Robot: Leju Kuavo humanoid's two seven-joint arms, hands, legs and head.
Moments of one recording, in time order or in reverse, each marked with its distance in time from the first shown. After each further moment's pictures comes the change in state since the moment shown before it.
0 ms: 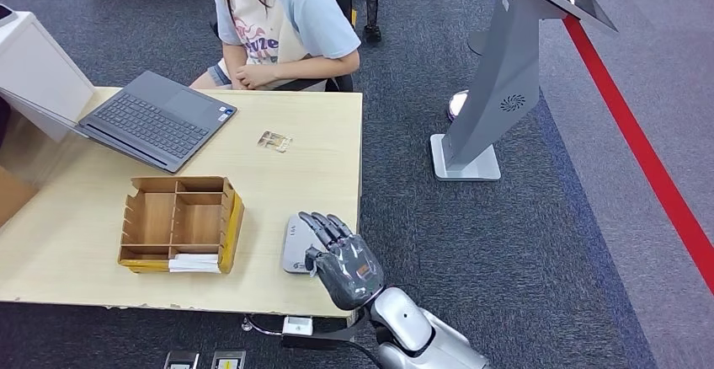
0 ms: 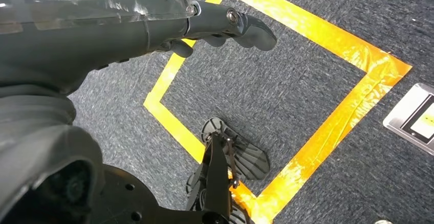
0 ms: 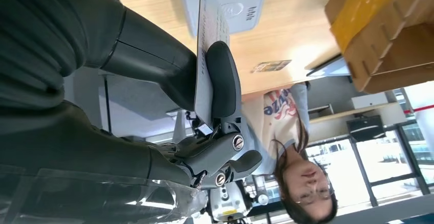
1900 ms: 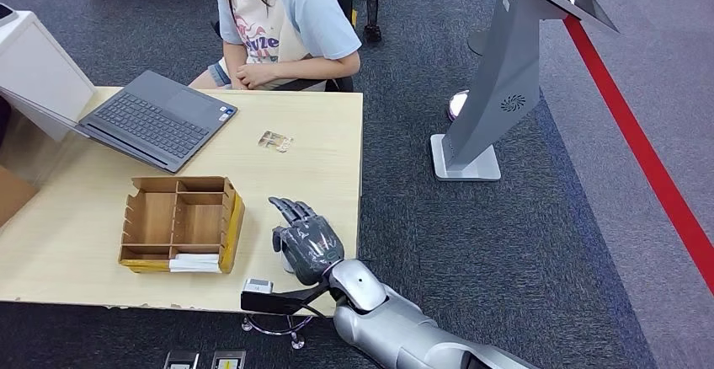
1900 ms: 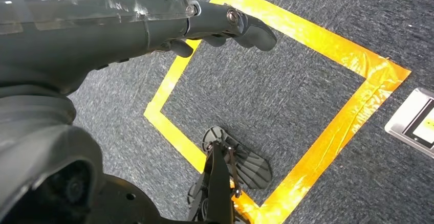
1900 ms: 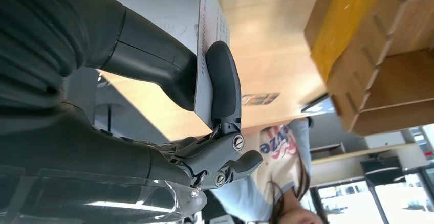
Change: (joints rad) left arm 0.000 0.000 -0.026 0.000 -0.013 0.048 0.003; right arm -0.266 0.312 0.098 0.620 -0.308 -0.063 -0.111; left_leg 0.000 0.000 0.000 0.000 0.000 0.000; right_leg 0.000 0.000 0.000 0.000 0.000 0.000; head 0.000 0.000
